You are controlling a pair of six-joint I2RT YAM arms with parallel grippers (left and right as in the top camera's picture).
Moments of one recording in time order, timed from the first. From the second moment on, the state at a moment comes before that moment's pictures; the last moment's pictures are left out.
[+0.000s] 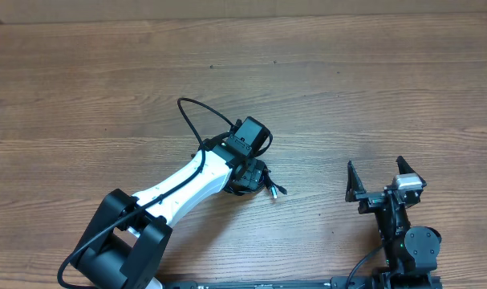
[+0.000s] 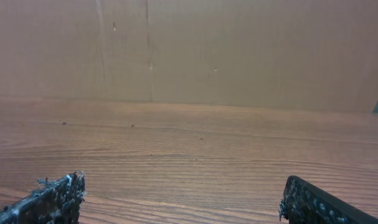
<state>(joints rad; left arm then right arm) -0.65 1.73 1.05 -0.64 -0.23 -0.28 0.04 0.01 0.02 -0.03 -0.06 -0.01</state>
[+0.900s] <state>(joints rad) -0.65 1.73 1.05 -0.61 -0.23 -0.28 0.04 0.01 0.02 -0.03 -0.06 -0.01</state>
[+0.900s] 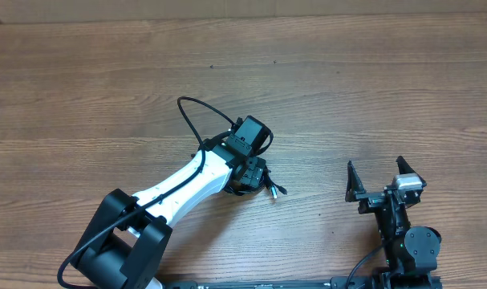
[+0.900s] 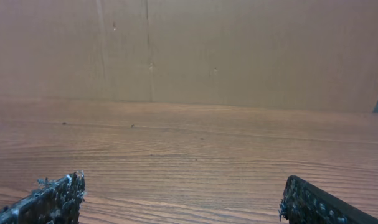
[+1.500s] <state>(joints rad) -0.65 1.73 1.05 -0.61 -0.23 -0.28 0.04 0.01 0.02 -0.03 -0.06 -0.01</state>
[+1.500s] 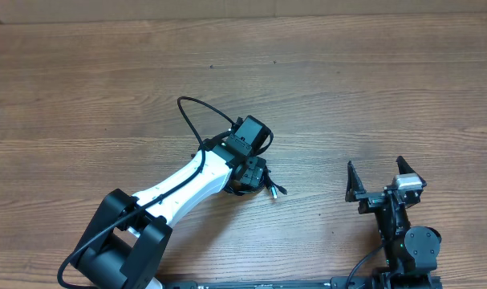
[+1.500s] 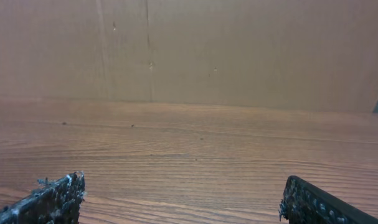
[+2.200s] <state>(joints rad) -0.65 1.73 1.05 -0.60 -0.23 -0.28 0.04 0.01 0.02 -0.03 -0.06 -0.01</state>
